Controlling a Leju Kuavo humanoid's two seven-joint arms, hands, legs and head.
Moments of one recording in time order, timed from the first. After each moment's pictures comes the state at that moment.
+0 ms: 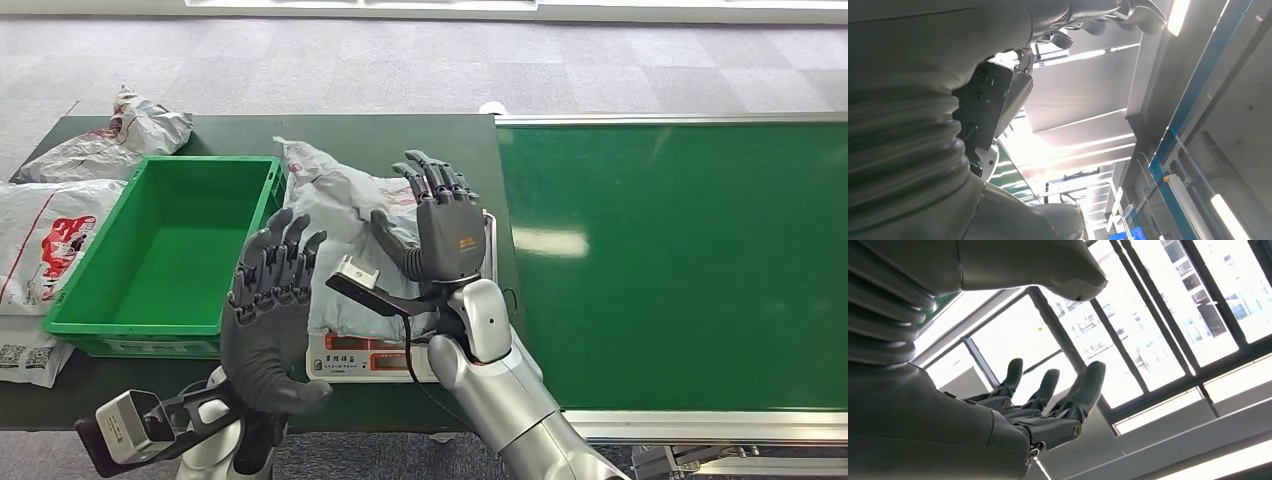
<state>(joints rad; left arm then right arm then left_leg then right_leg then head) -0.07 -0.25 -0.27 -1.66 0.04 -0.47 -0.70 -0.52 0.35 0.38 -0.96 1.19 -0.67 -0.15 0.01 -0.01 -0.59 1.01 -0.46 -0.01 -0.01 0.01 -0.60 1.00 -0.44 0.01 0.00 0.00</state>
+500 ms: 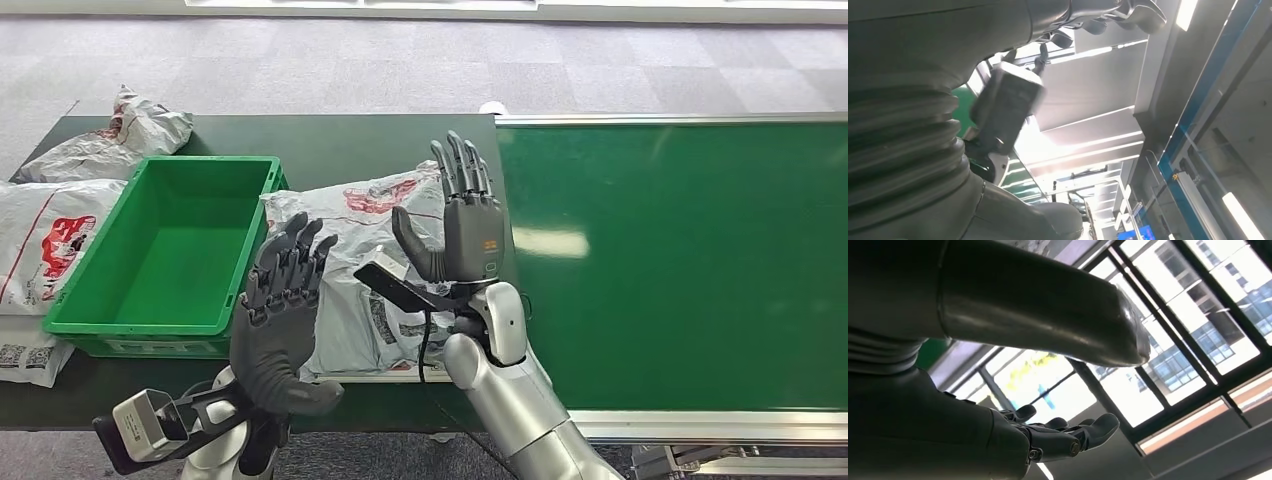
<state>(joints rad) -0.07 -0.25 -0.27 -1.64 0.01 -0.45 -0.70 -0.46 0.33 0.32 -1.04 0.97 -0.60 -0.24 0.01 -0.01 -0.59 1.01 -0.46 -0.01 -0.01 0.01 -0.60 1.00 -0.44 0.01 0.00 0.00</state>
